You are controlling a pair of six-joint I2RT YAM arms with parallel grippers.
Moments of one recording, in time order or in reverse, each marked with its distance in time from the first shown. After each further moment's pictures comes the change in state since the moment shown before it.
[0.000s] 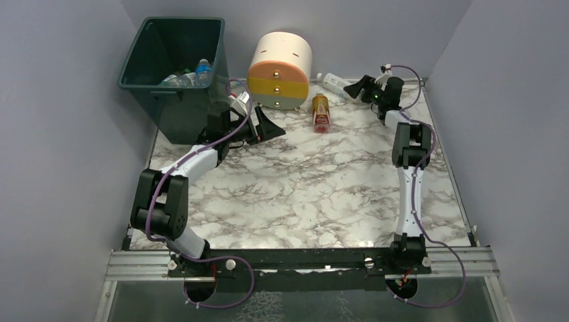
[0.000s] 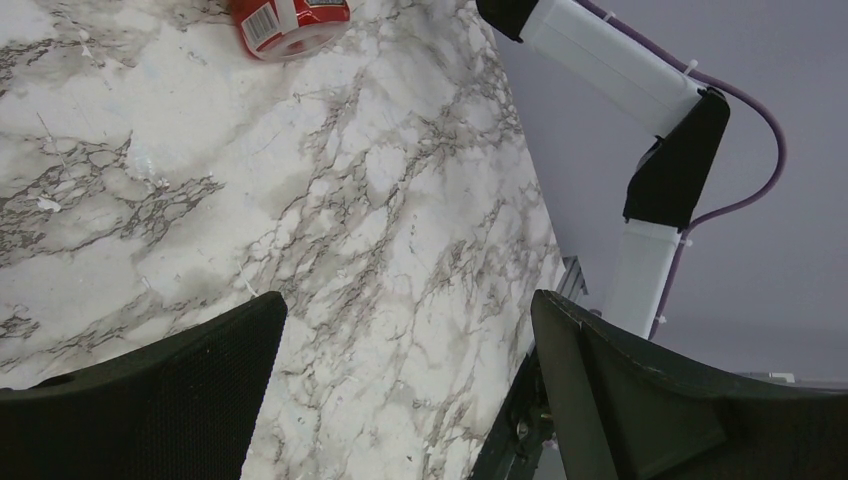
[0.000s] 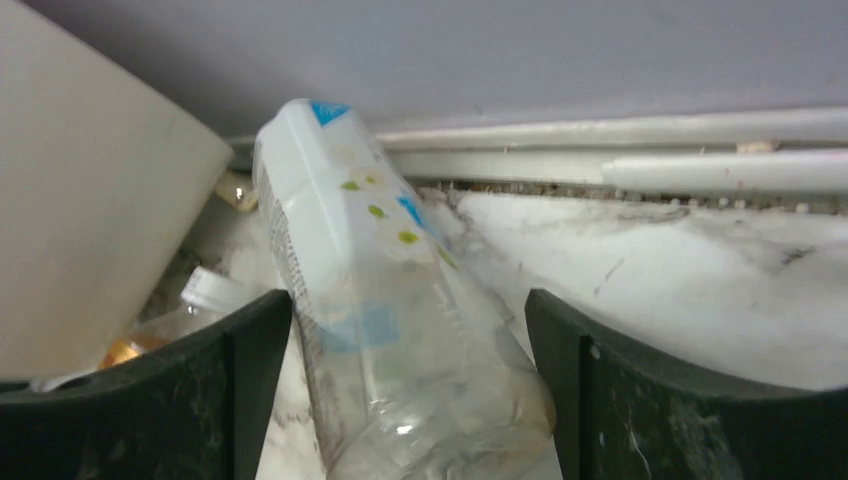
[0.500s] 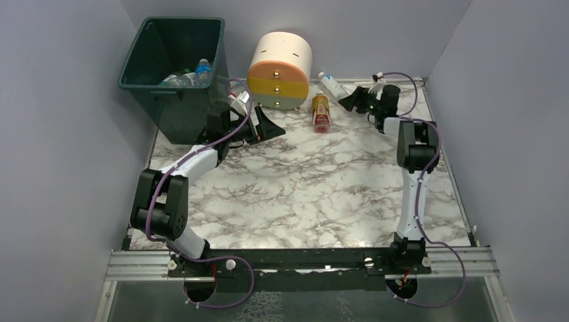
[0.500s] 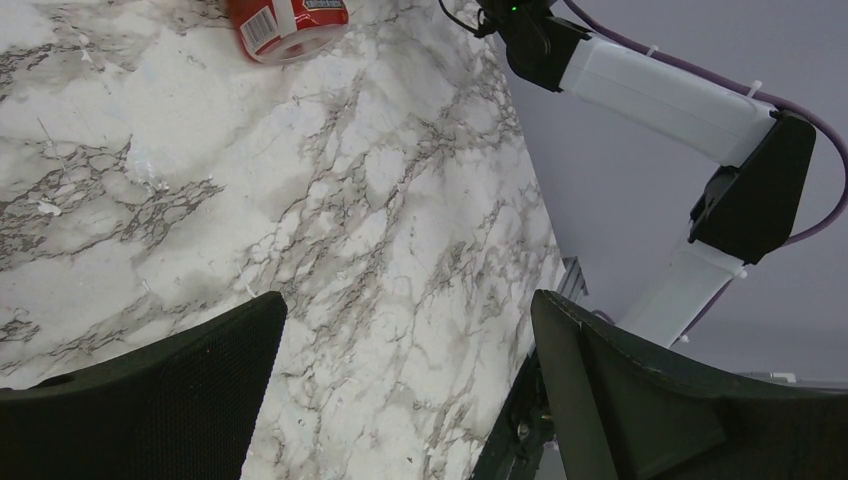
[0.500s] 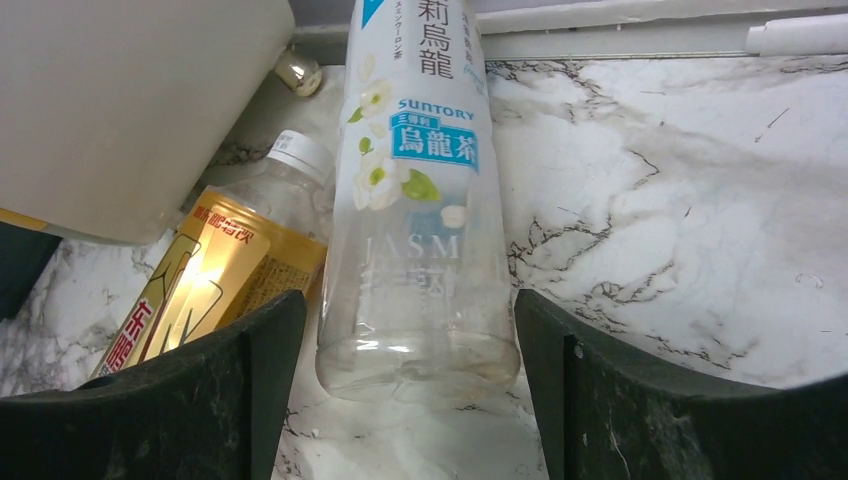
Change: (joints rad) left arm 0.000 0.000 0.000 0.006 0.000 0.000; right arm 0.041 -0.302 -0.520 0.113 -0.019 -0.132
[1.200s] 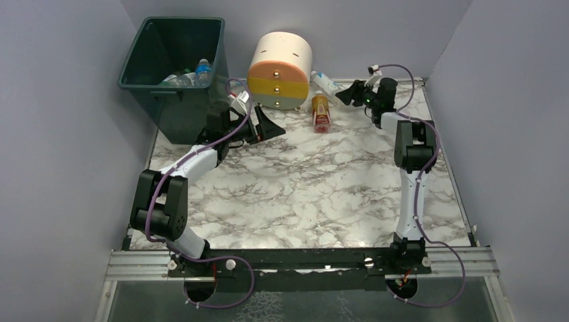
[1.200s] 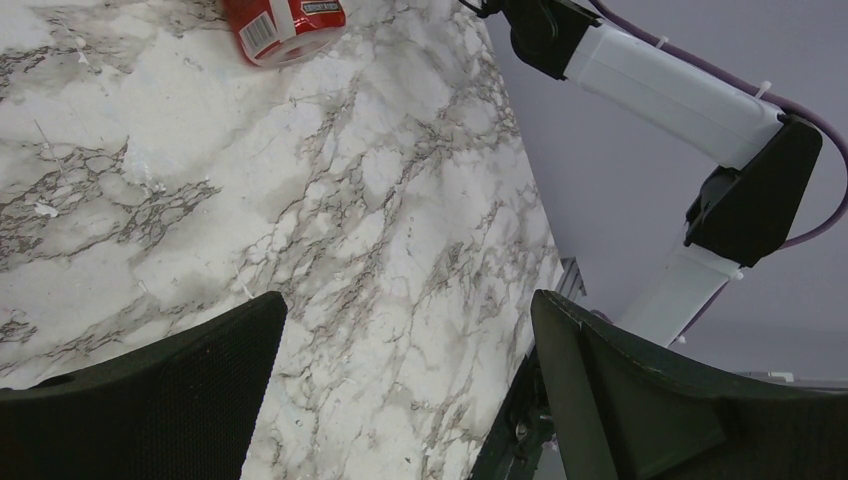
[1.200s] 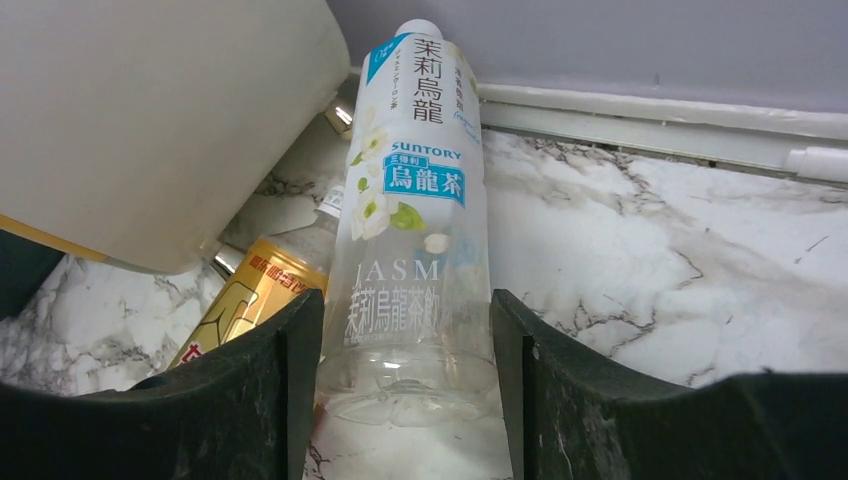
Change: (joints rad) left arm 0.000 -0.006 0.000 0.000 0.001 -0.003; right arm 0.032 -0.012 0.077 -0.016 -0.009 -0.049
